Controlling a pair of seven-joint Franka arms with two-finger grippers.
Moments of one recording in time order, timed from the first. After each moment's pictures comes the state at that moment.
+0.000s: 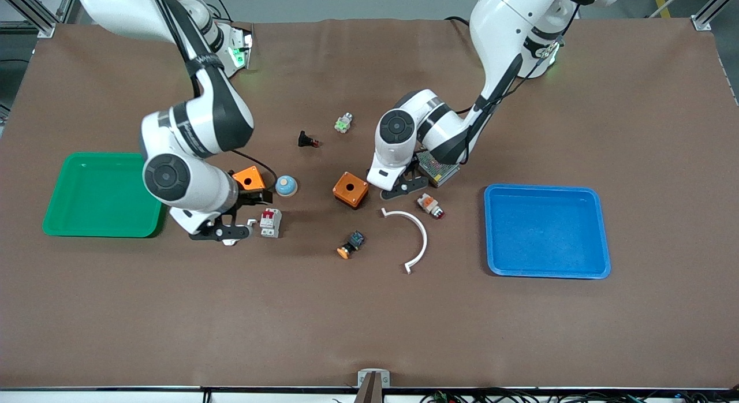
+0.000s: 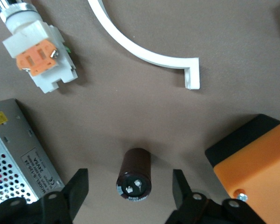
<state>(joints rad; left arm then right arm) -0.59 0.64 -0.23 -1.75 0.08 2.30 -1.16 0.37 0.45 -0.02 -1.65 0.11 1.93 0.30</state>
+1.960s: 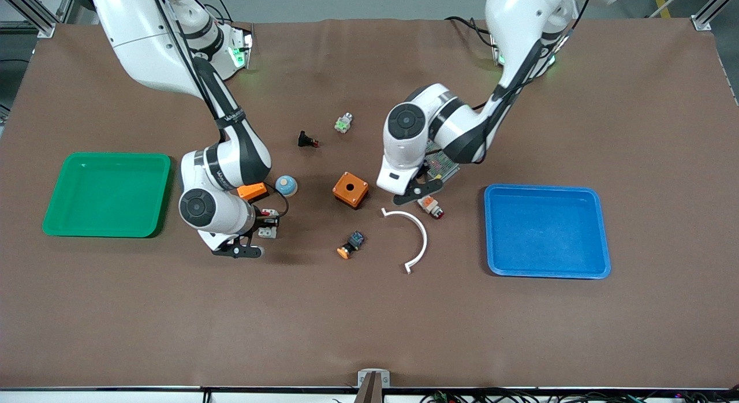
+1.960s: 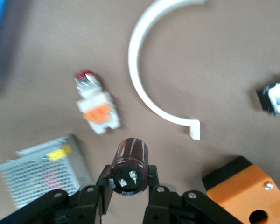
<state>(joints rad) -0.53 0.50 -0.22 -1.71 0.14 2.14 -1.19 0.34 0.60 -0.03 -1.70 0.16 2.12 0.31</state>
